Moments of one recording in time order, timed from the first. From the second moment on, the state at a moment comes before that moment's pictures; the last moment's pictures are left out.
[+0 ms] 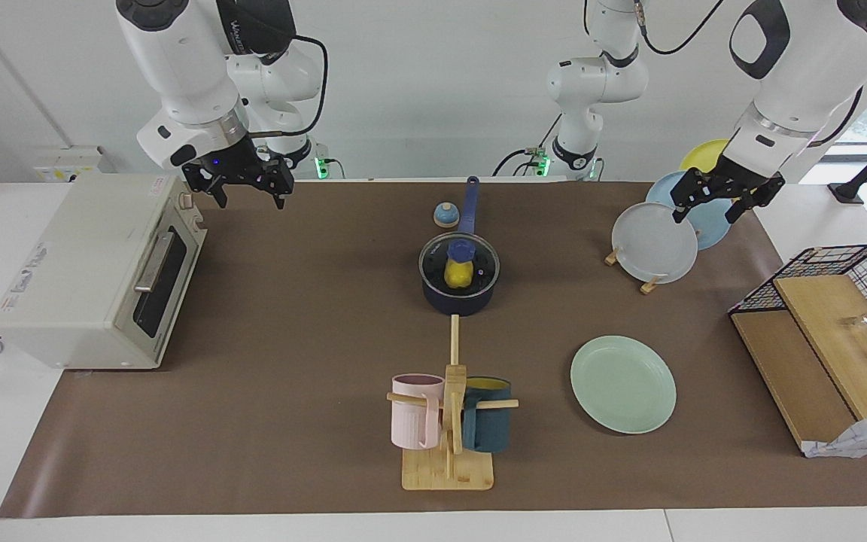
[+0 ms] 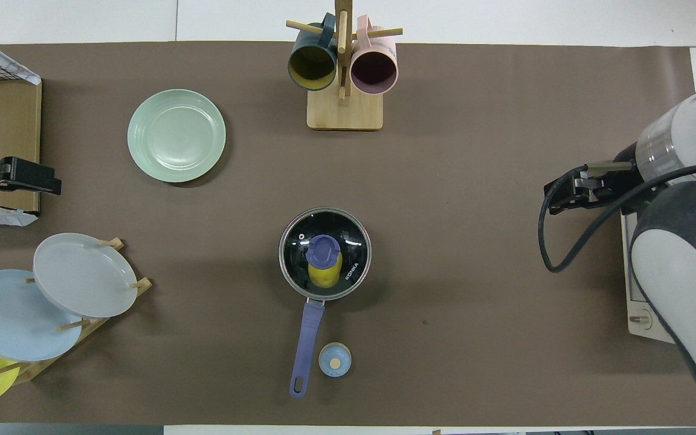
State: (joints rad) left arm -0.03 -0.02 -0.01 -1.66 -0.03 1.64 0.04; right arm 0.00 0.01 0.16 -1.60 -0.01 1.50 0.21
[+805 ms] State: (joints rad) left arm -0.03 -0.02 -0.01 -1.66 -0.03 1.64 0.04; right arm -0.02 -0.03 0.11 -1.63 -0.01 1.51 0.16
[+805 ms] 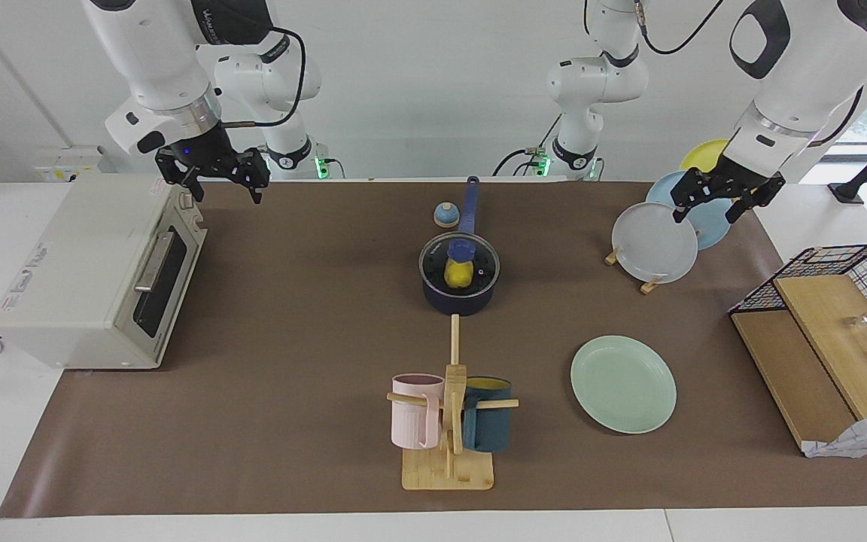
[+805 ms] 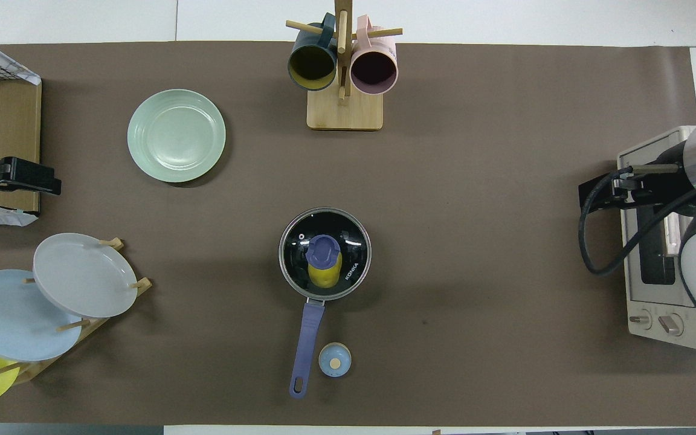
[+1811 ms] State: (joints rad) left arm -0.03 -0.02 -0.01 -1.66 -0.03 1.64 0.04; right arm -0.05 -0.03 0.10 -1.63 -0.01 1.52 0.15
